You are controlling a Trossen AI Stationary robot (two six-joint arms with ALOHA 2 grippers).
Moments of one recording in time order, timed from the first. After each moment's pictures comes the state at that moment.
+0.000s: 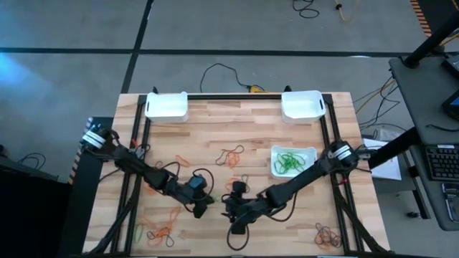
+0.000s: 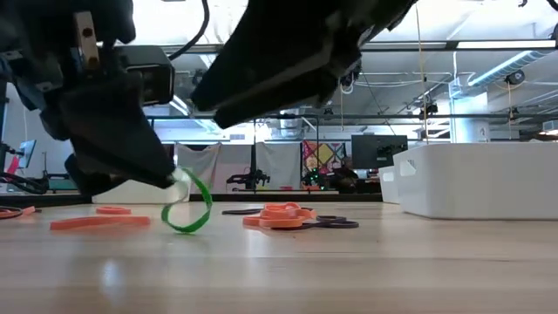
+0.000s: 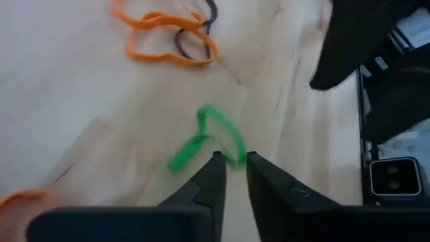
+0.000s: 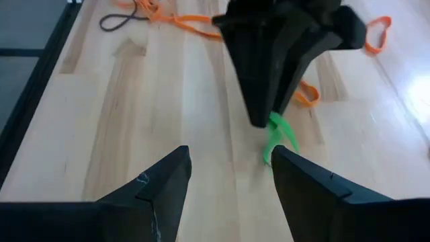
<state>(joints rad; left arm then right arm) -0.51 1.62 0.57 0.40 -0.25 -1.02 0.48 2.06 1.38 -0.02 0.38 0.31</state>
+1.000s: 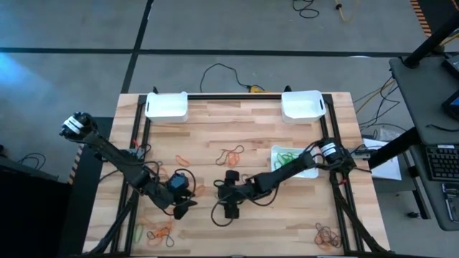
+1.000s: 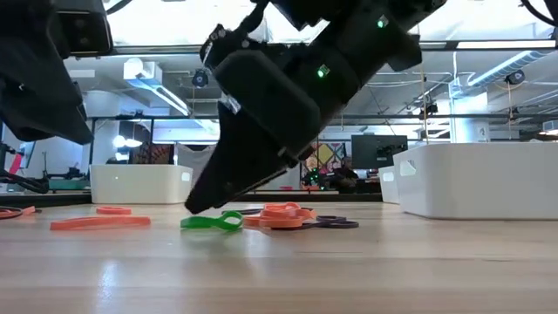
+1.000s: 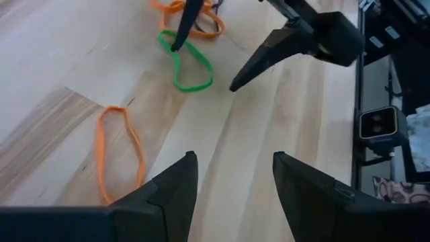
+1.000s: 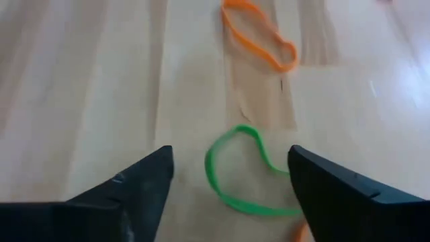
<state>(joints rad) -0.67 1.27 0.57 -0.08 -0.37 -1.09 0.30 2.17 1.38 -0.01 0.20 0.22</state>
